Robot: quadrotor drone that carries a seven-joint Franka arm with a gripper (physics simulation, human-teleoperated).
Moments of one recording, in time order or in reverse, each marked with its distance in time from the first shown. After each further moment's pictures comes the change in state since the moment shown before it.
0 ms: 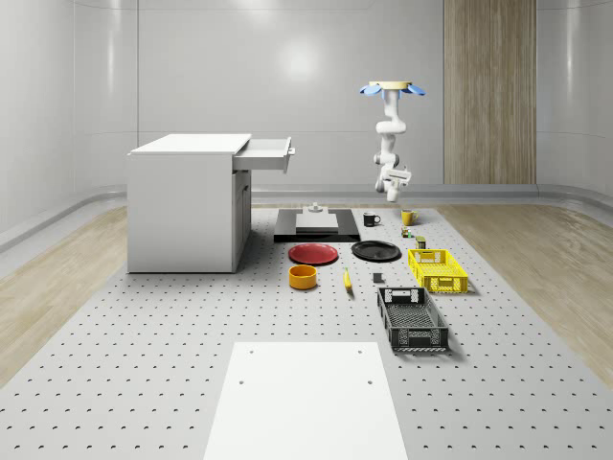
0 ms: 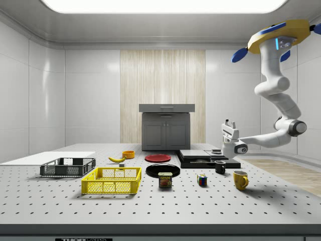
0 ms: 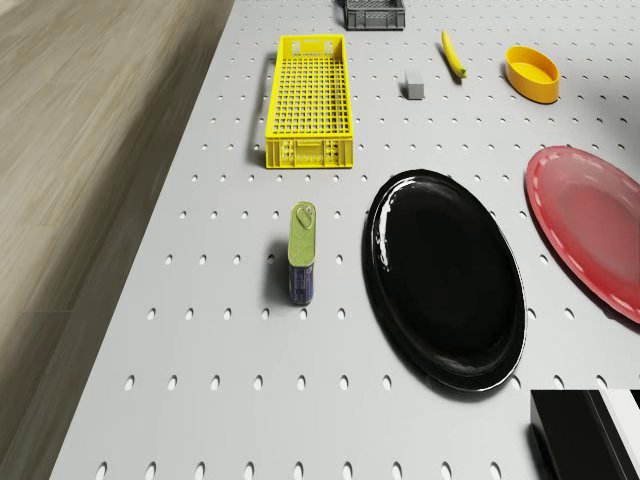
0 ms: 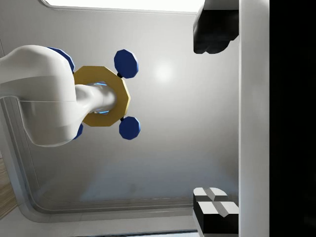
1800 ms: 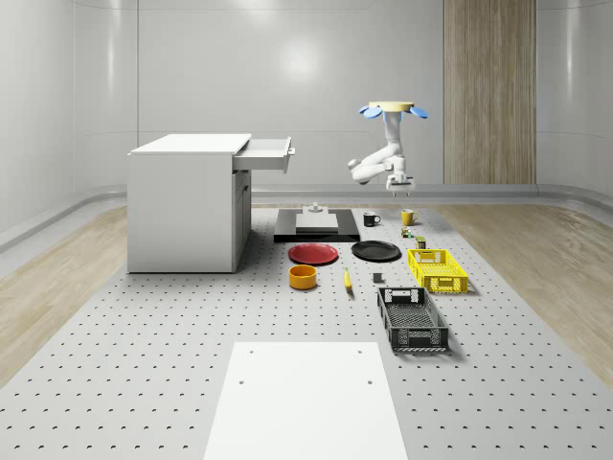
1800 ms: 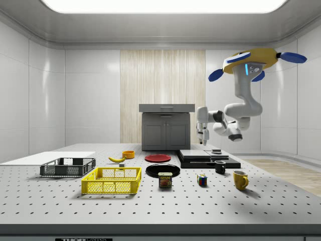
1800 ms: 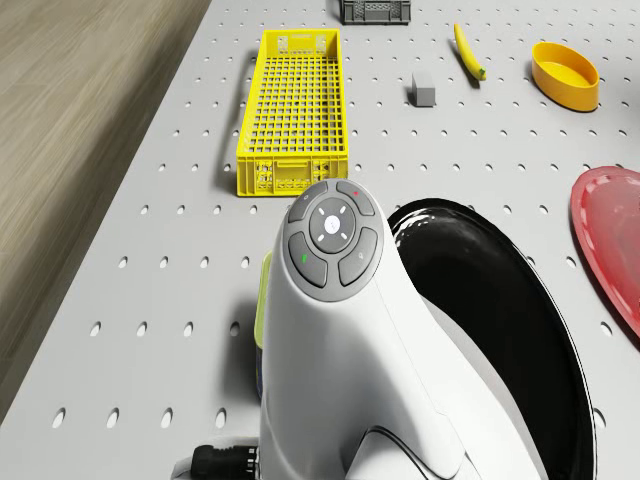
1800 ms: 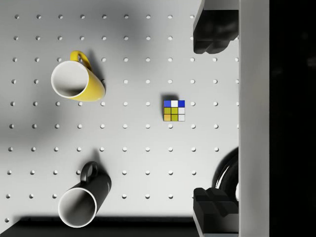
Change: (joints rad) arm -0.971 -0.335 1.120 -0.824 -1.809 -0.224 0.753
